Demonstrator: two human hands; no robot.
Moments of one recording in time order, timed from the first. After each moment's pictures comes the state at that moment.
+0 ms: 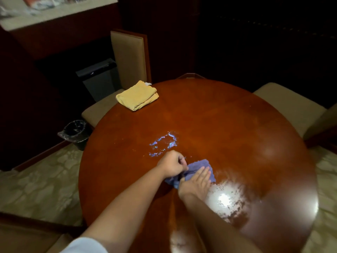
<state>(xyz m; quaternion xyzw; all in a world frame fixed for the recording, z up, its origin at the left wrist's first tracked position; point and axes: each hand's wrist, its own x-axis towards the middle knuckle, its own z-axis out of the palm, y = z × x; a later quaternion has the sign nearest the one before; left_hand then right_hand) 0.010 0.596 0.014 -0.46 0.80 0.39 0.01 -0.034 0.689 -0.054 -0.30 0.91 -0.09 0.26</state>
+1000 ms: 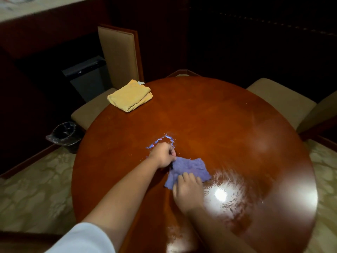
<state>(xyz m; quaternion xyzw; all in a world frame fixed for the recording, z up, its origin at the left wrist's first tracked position) 0.009 0.544 0.013 -0.48 0.82 0.31 0.04 -0.033 0.691 -0.057 -0.56 0.79 -0.22 -0.03</state>
